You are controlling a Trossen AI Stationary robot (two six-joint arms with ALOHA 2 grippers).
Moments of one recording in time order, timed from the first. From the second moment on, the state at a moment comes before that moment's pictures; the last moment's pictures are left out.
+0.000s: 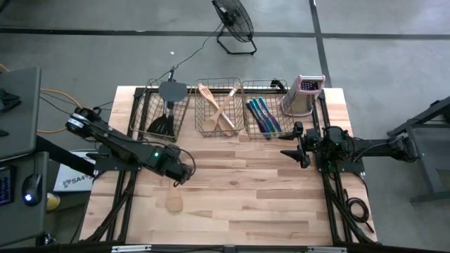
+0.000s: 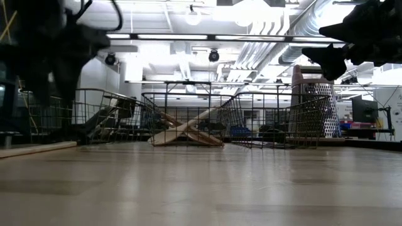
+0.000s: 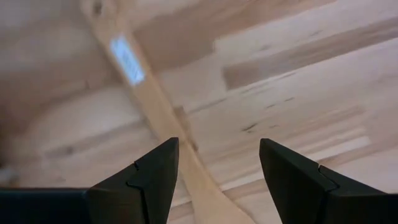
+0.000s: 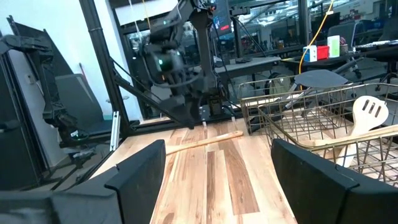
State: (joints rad) left arm -0.40 1.38 0.94 -0.99 -0.22 -1.67; right arm -0.07 0.26 0.01 0.35 -0.11 0.21
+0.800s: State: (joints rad) left arm -0.51 1.43 0.78 -0.80 -0.07 -2.20; right arm -0.07 0.26 0.01 0.35 -0.11 0.21
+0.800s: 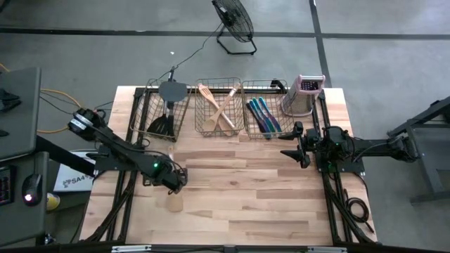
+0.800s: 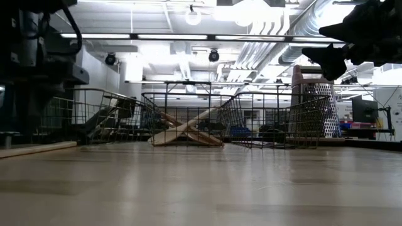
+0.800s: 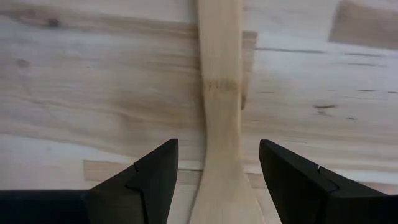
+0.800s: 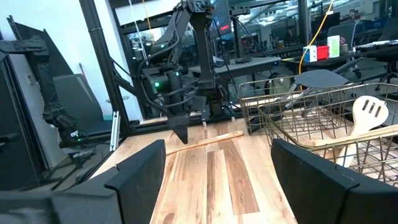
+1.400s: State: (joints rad) left arm -0.50 1.56 0.78 -0.72 0.02 -2.25; right arm -0.07 0.26 0.01 0.35 -0.11 0.21
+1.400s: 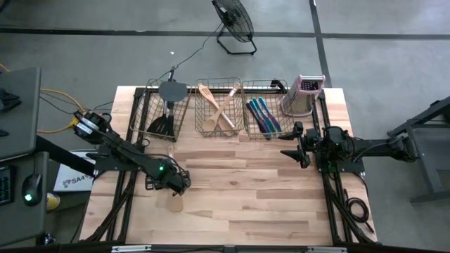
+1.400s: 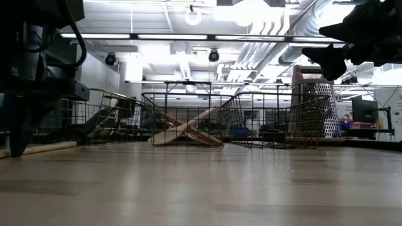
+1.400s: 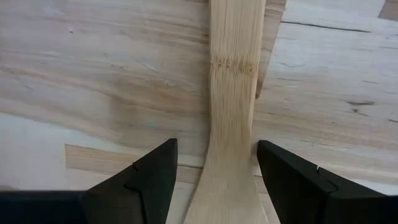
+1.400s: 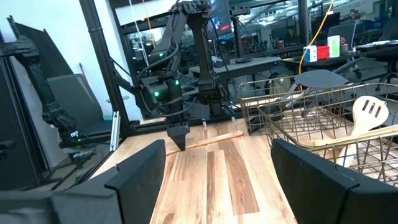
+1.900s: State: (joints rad) left arm -0.44 1.57 0.78 -0.70 0.08 -2.16; right arm -0.07 0.26 0.01 0.35 -0.11 0.21
